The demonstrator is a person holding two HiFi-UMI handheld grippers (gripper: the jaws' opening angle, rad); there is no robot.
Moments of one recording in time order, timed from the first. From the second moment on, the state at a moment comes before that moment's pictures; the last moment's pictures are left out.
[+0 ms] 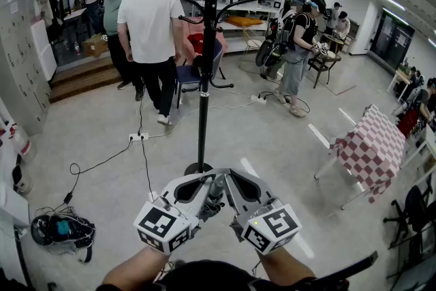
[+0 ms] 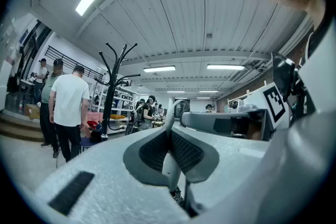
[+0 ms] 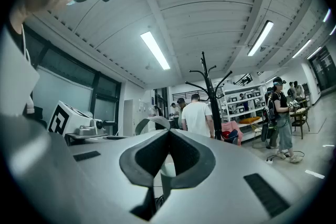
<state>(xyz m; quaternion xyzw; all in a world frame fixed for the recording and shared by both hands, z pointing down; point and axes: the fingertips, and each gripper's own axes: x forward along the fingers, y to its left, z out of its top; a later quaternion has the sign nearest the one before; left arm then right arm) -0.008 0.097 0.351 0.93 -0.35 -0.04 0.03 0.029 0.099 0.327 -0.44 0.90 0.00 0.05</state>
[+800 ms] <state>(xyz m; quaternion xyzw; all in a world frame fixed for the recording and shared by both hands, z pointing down) -0.035 0.107 0.362 0.94 -0.34 -0.05 0.04 0.002 0.110 0.338 -0.44 0.90 0.00 0.05</state>
